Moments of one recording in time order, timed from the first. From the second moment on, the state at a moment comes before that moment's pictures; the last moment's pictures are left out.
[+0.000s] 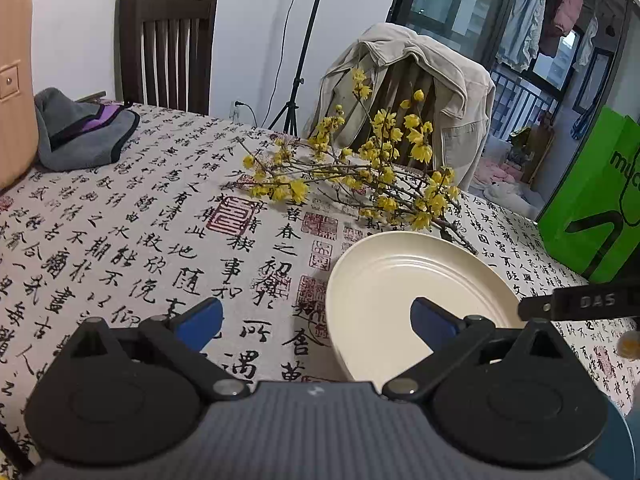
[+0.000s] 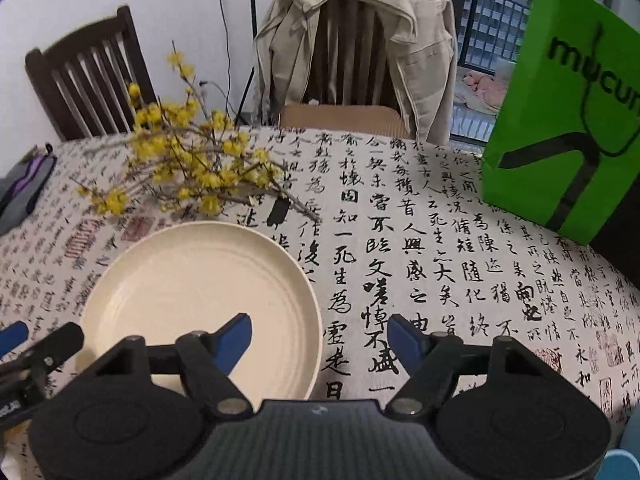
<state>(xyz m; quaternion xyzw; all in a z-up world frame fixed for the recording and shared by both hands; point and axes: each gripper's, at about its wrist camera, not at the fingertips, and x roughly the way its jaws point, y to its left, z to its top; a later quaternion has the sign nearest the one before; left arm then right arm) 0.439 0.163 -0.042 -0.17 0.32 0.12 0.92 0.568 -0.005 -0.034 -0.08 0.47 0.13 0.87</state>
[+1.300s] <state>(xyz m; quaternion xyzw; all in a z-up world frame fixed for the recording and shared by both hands) 0.455 0.170 -0.072 -0.22 0.36 0.07 0.90 0.578 0.015 -0.065 -0.13 0.50 0.14 0.85</state>
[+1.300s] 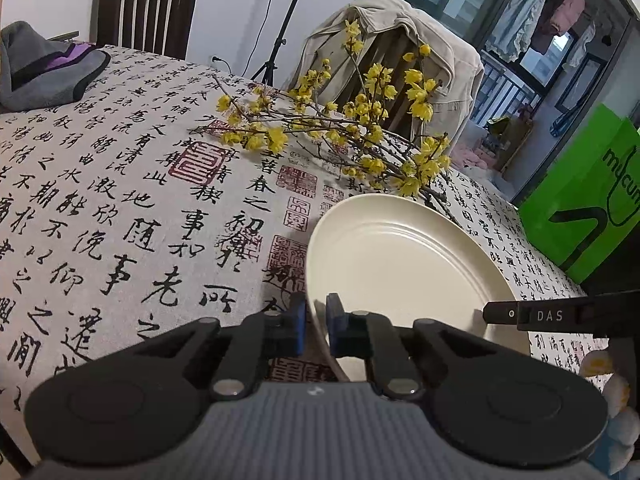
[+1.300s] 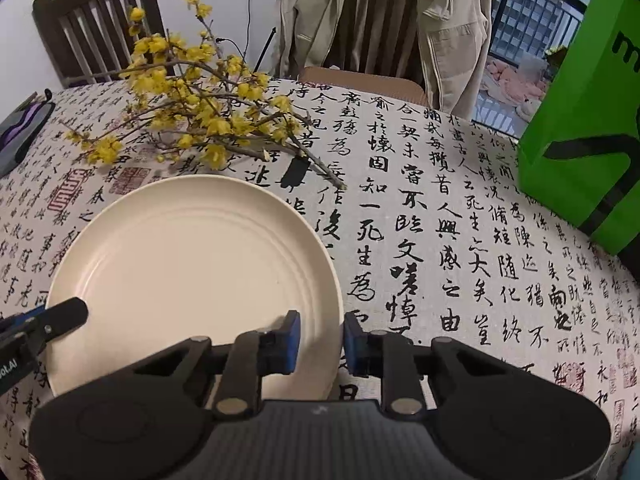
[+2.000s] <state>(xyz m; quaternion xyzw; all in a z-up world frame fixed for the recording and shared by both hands) 0.455 0.166 -0.068 -0.20 0.35 0.08 0.91 0.572 0.014 -0.063 -0.14 0.48 0.15 0.85</state>
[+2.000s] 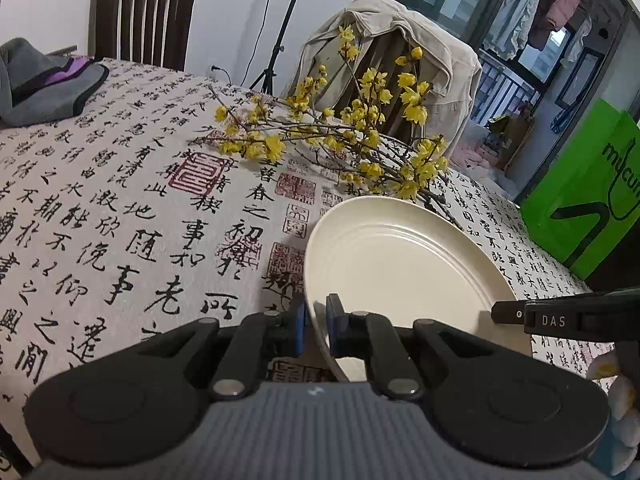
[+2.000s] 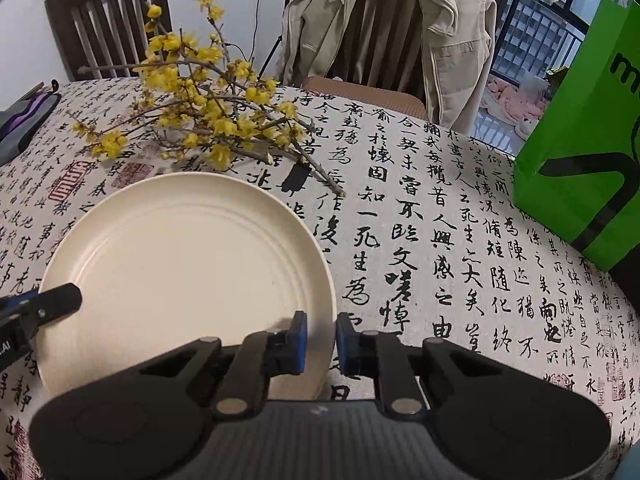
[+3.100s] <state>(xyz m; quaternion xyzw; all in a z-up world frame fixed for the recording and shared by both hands) 0.446 0.170 -0.051 -0.20 0.31 0.10 0.92 0.562 0.020 -0.035 -0.12 0.43 0.16 0.88</state>
